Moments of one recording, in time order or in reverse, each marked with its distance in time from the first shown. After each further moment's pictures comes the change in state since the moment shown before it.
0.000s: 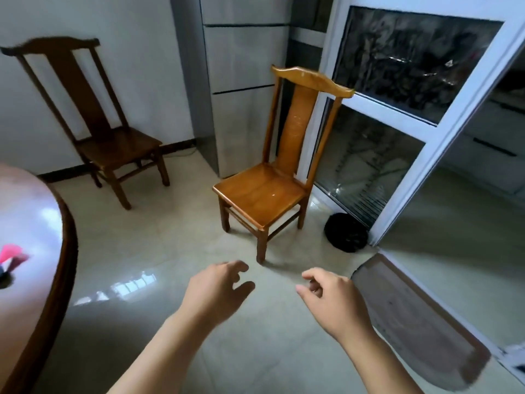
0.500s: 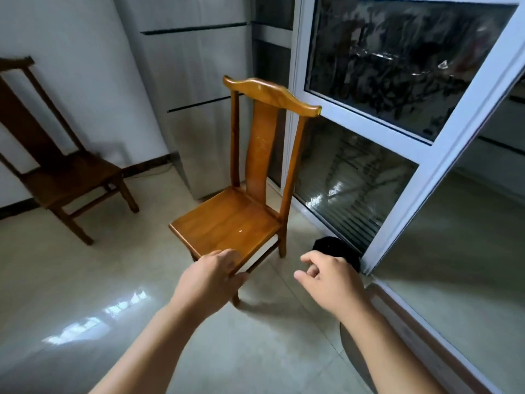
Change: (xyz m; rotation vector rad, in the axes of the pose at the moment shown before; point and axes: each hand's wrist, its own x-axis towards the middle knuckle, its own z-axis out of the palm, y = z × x) left_hand 0.288 0.163 0.002 0.020 0.039 0.066; right_hand 0.301 0.136 -0.114 0.005 -0.075 -0.006
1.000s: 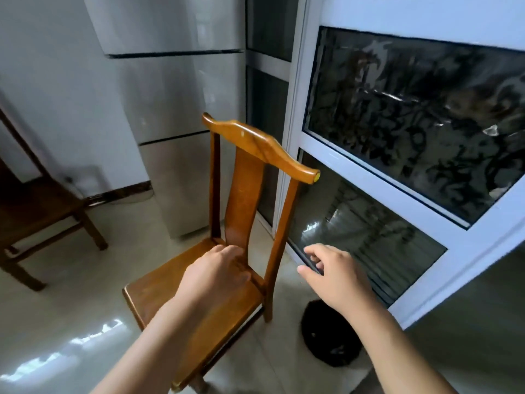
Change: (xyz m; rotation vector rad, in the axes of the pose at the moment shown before) left_hand 0.306 0.047 -0.015 -0.040 0.081 0.002; right_hand 0.296 0.040 -0.085 -0.063 0.097 -0.102
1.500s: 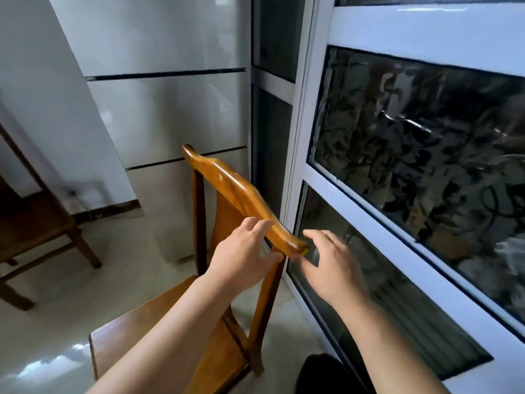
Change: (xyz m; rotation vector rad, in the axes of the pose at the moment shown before) left_hand 0.223 0.092 -0.004 0.000 0.157 0.136; right_hand 0.214 0.053 -0.046 0.050 0.122 -0.190
